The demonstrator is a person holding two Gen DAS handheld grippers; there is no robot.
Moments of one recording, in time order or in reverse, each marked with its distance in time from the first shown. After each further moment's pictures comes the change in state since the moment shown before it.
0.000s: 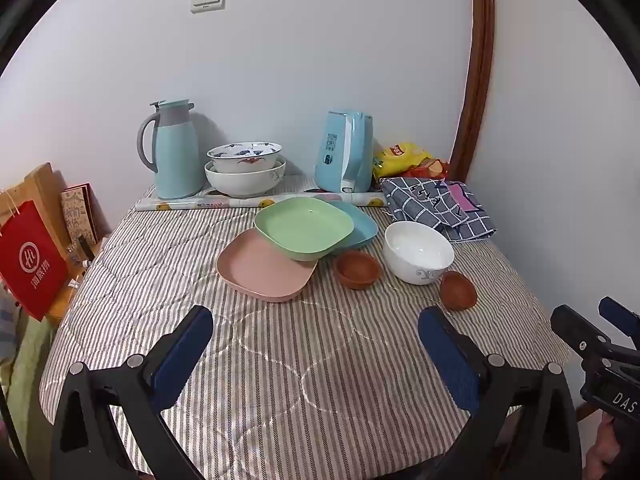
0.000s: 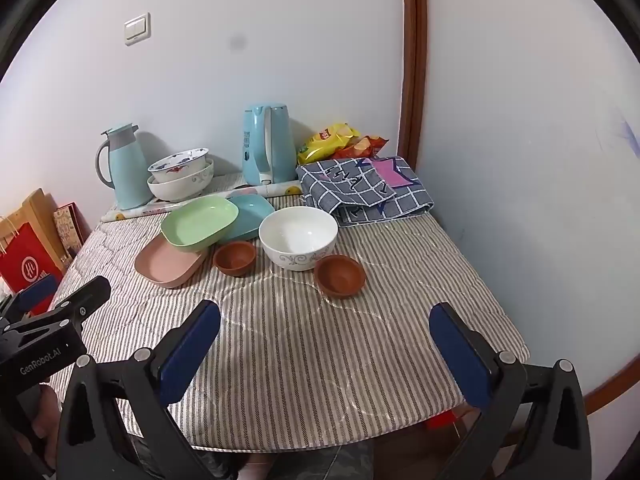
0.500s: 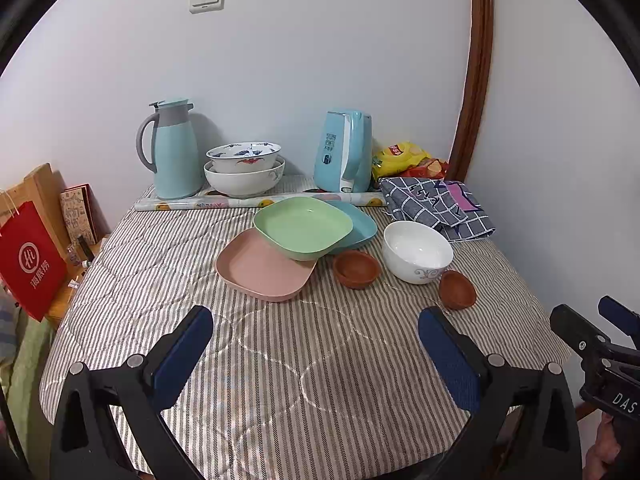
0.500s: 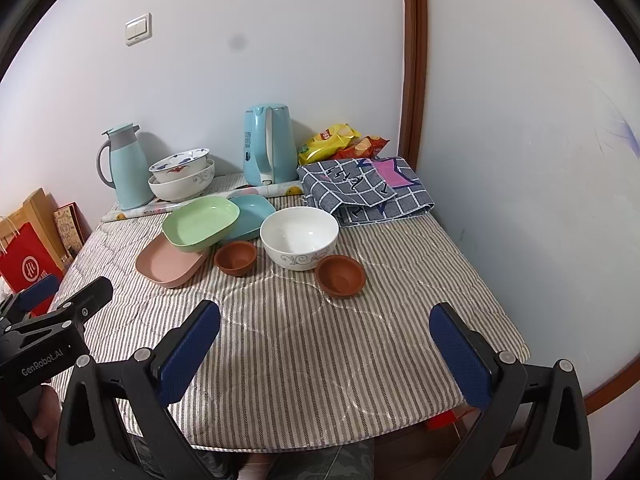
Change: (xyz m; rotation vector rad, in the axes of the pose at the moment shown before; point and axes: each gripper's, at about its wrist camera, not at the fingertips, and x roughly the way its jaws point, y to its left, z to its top) left arm 0.001 -0.001 -0.003 0.001 0.001 0.000; right arm -0.001 -0.001 -0.001 -0.001 -0.002 0.004
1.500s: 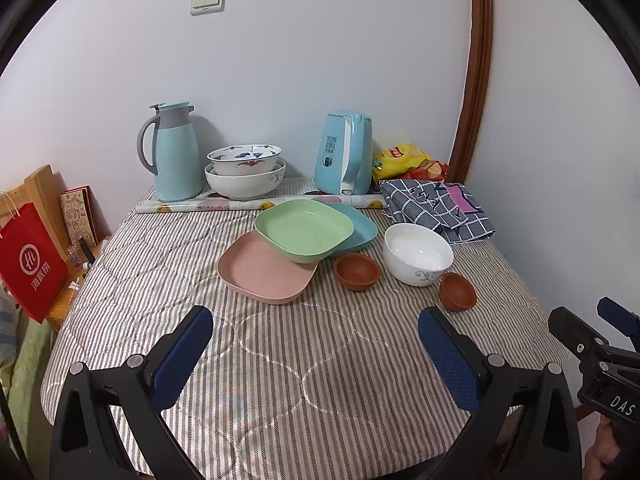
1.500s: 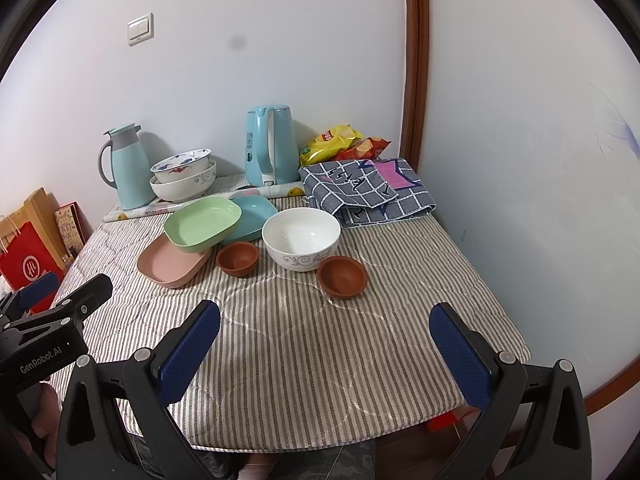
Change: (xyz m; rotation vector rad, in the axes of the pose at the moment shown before) left arm -0.002 0.002 0.002 0.001 -0.005 -0.002; right arm 0.000 0.001 -0.001 0.006 -0.004 0.006
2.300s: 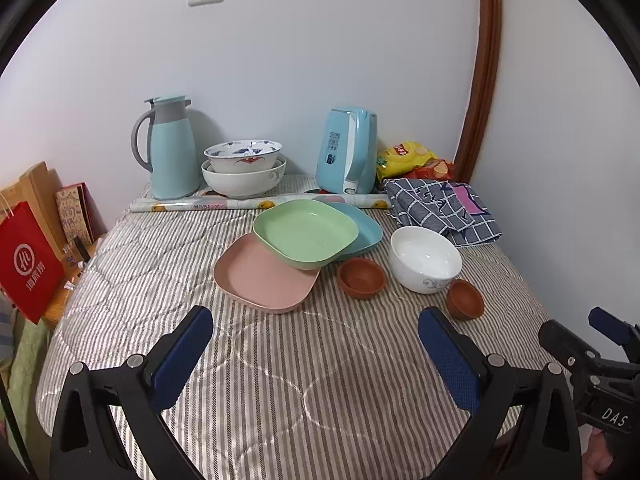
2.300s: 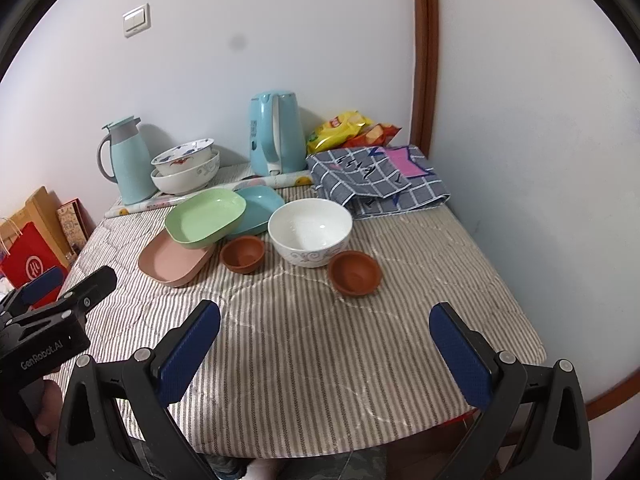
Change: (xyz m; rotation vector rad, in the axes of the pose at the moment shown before) left arm 0.027 0.007 0.014 -0.017 0.025 -0.006; right arm 0.027 0.010 0.007 -0.024 0.068 0.010
